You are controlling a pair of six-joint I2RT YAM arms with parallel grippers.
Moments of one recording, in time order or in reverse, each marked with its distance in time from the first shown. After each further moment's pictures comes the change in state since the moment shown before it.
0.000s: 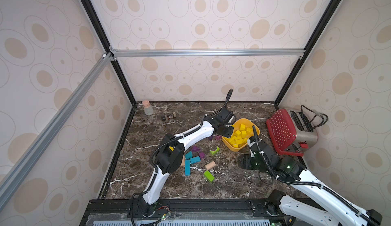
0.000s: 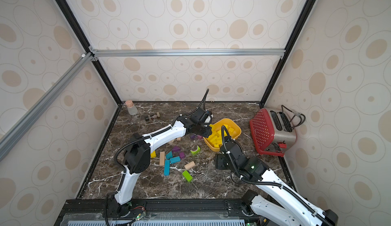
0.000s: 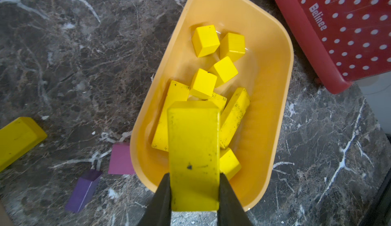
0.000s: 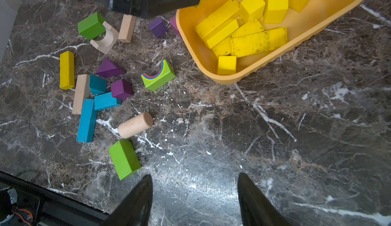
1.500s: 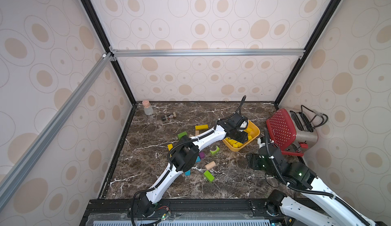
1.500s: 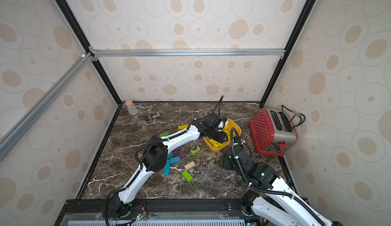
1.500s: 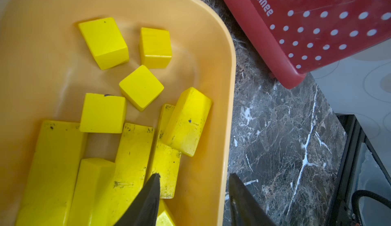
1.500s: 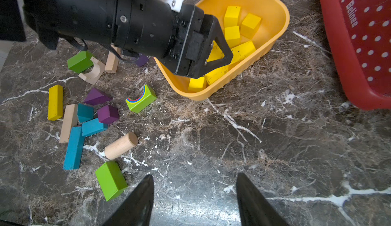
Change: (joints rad) left arm -0.066 0.268 0.293 0.026 0.181 -0.005; right arm 0.000 -0.092 0.016 -0.056 0.145 0.040
